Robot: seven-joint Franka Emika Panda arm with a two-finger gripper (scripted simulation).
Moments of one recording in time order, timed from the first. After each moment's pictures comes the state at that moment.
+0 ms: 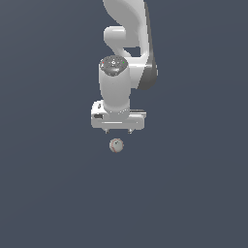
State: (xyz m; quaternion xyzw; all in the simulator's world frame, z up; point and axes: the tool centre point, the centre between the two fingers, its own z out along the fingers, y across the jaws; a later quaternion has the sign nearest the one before) arm -0.005 -0.023 0.171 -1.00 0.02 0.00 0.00
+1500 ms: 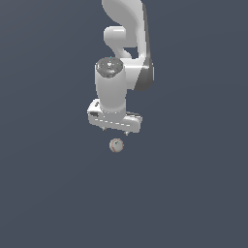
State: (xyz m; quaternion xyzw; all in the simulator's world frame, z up) arm -0.008 -0.036 0.167 -0.99 0.11 0.01 0.00
